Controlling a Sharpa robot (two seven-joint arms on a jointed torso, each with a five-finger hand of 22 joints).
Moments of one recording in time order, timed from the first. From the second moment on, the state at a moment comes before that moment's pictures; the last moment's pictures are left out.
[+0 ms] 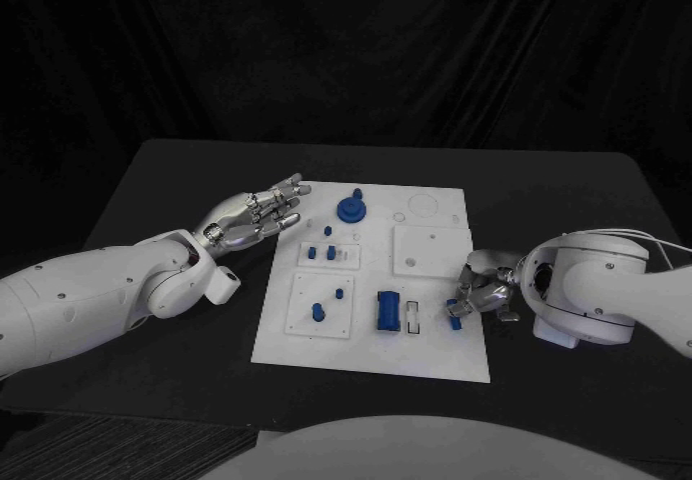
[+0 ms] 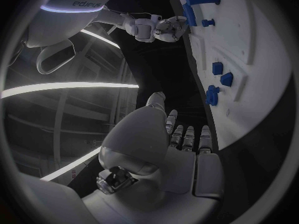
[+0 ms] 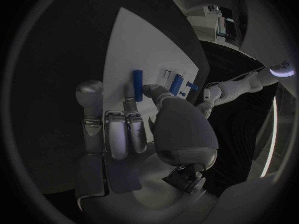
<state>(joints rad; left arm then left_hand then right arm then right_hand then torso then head) 1.16 -0.87 -0.21 1.33 -0.45 0.04 0.68 1.48 0.20 -0.20 0.29 0.57 0.42 -0.01 0.04 0.04 0.03 -0.03 0.01 0.01 0.00 -0.01 0.00 0.00 0.15 0.00 0.10 0.00 0.00 1.26 -1.07 -0.20 1.90 -1.07 0.01 -0.63 1.15 -0.07 0.28 0.04 0.74 0.99 0.08 0.26 0.43 1.46 -0.01 1.56 1.31 1.47 -0.07 1.53 1.31 0.12 1.47 0.02 0.70 1.31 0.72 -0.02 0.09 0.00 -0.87</state>
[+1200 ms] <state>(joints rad) 1.16 -0.87 -0.21 1.33 -0.45 0.08 0.68 1.48 0.20 -0.21 0.29 0.57 0.42 -0.01 0.04 0.04 0.04 -0.03 0.01 0.01 0.00 0.01 0.00 0.00 0.15 0.00 0.11 0.00 0.00 1.26 -0.96 -0.21 1.84 -0.67 -0.10 -0.63 1.09 -0.05 0.41 -0.07 0.58 0.95 0.08 0.29 0.46 1.46 -0.01 1.56 1.31 1.47 -0.07 1.53 1.31 0.12 1.46 0.03 0.59 1.31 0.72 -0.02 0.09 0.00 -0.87</state>
